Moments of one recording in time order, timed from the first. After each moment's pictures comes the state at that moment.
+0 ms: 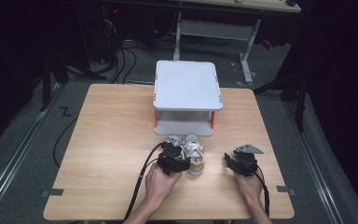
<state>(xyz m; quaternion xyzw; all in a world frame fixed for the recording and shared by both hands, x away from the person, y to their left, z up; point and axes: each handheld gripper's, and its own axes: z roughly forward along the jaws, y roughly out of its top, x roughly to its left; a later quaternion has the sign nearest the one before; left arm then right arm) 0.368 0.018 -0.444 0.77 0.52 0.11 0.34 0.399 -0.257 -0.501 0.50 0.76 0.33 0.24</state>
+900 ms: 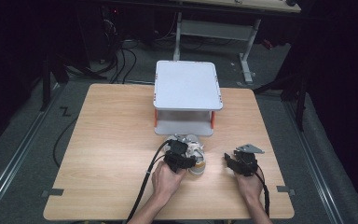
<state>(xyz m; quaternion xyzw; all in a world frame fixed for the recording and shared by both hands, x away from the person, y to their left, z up) 0.382 -0.002 -0.449 0.78 0.52 0.12 0.33 0.399 -0.258 -0.501 0.51 0.76 0.33 0.24</state>
